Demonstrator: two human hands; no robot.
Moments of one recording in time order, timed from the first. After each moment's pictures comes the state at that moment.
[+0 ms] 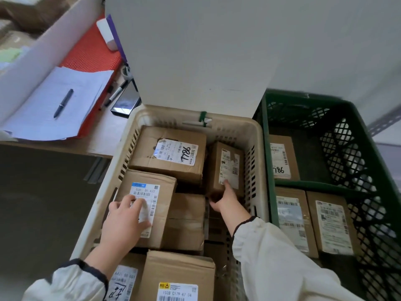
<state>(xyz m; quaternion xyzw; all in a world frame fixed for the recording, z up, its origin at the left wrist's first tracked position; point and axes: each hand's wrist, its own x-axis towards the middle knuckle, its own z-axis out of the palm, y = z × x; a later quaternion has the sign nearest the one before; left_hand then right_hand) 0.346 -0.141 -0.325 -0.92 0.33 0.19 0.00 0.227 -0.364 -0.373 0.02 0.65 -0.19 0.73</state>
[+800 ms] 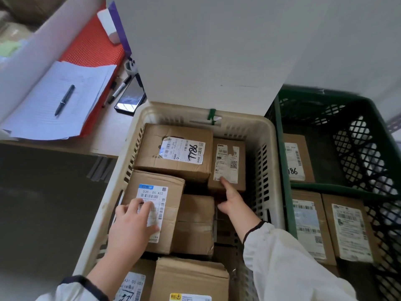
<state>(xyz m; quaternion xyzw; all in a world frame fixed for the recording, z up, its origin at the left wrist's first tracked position) 0.348 -0.139 -0.335 -0.92 0.35 0.16 0.00 0.243 -0.367 -0.415 -0.07 0.60 -0.13 0.78</state>
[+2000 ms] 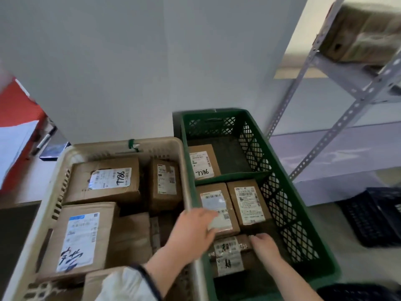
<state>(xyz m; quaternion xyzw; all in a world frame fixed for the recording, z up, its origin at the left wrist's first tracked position) 0.127 -0.283 -0.239 -0.71 0.65 0.25 -0.12 -0.071 -0.352 -0.307 -0.45 0.73 -0.05 0.50</state>
